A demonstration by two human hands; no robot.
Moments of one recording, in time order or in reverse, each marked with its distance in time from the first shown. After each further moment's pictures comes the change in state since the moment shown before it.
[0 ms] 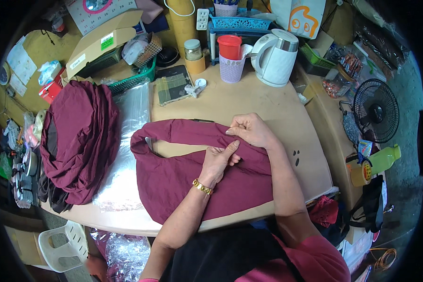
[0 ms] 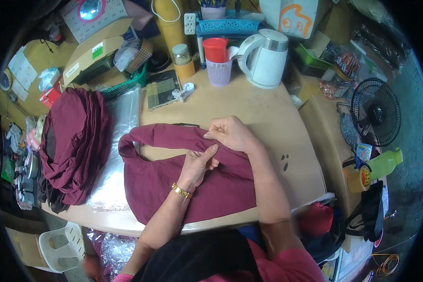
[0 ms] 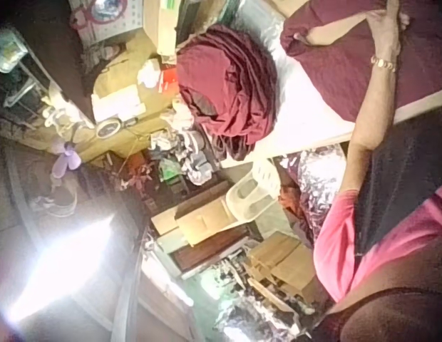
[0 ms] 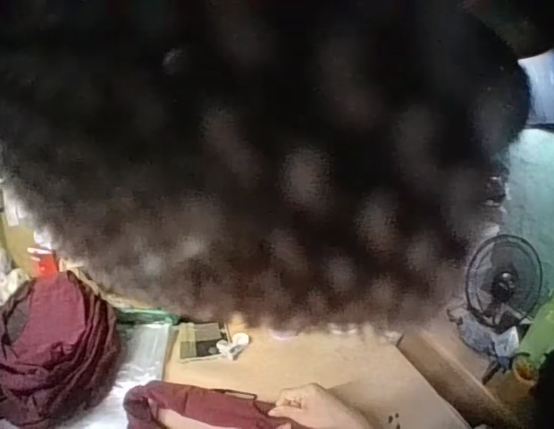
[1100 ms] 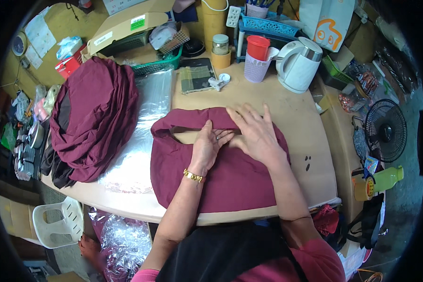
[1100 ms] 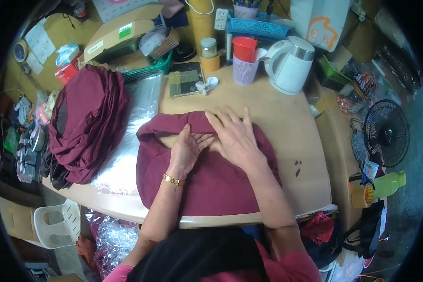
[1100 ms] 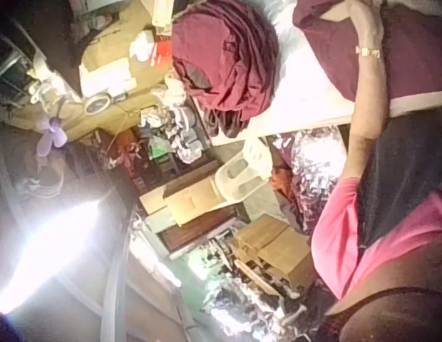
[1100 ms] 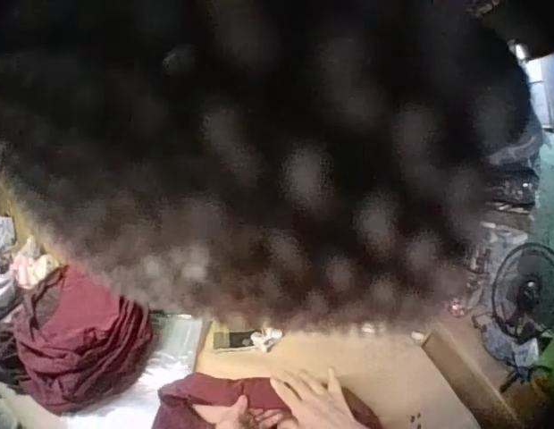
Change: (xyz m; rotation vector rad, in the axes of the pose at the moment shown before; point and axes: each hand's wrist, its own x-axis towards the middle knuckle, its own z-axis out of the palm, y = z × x) left_hand -0.001 0.029 -0.066 -0.377 -0.004 0.146; right_hand -0.007 -0.054 0.058 -0.873 0.476 -0.534
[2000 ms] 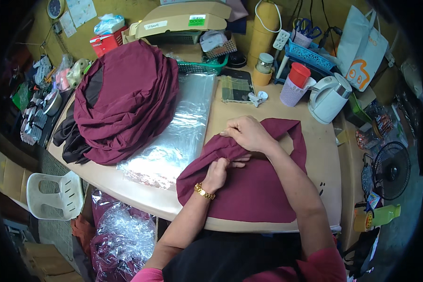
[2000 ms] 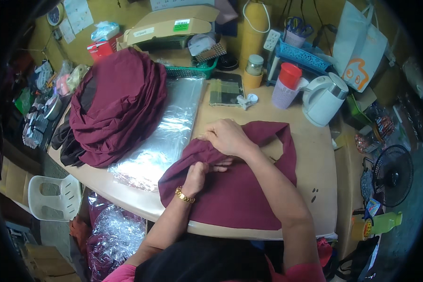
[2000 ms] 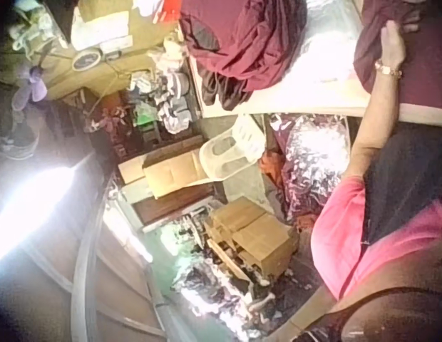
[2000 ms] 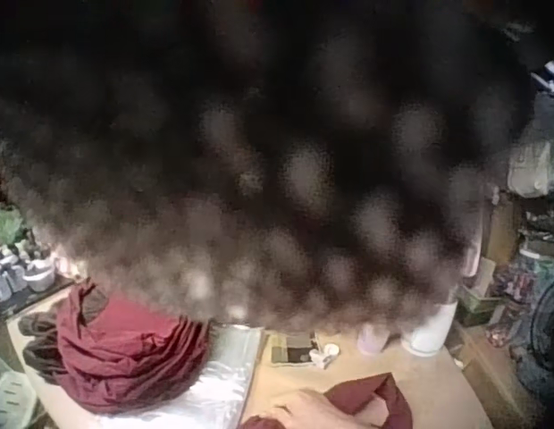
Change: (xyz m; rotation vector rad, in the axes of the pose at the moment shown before) left_hand -0.057 0.009 -0.054 0.352 -0.039 0.275; right_hand 0.089 -0.053 0.063 0.482 -0.724 0.013
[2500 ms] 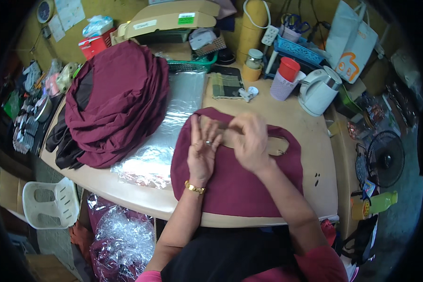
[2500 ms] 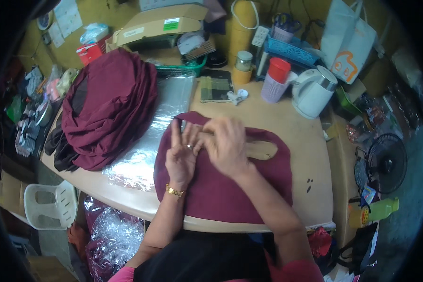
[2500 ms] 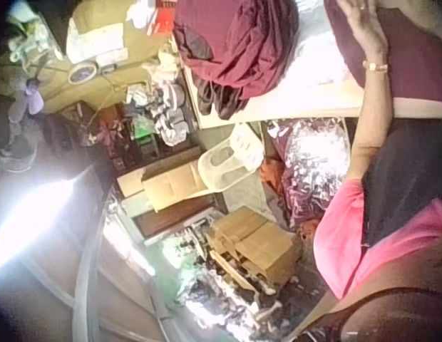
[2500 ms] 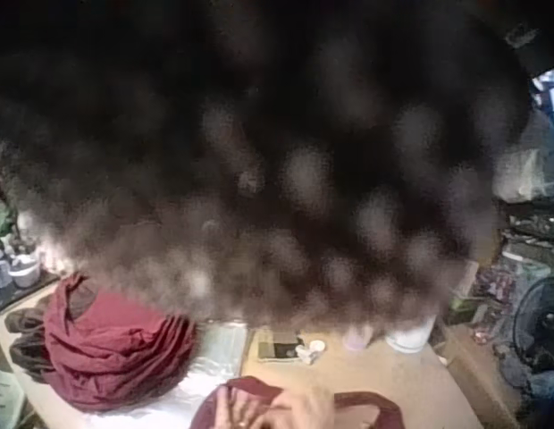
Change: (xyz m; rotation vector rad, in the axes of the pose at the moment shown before) left_hand 0.021 0.015 -0.017 -0.508 0.079 0.234; right_hand -0.048 -0.030 0.028 -0.154 0.802 -0.325
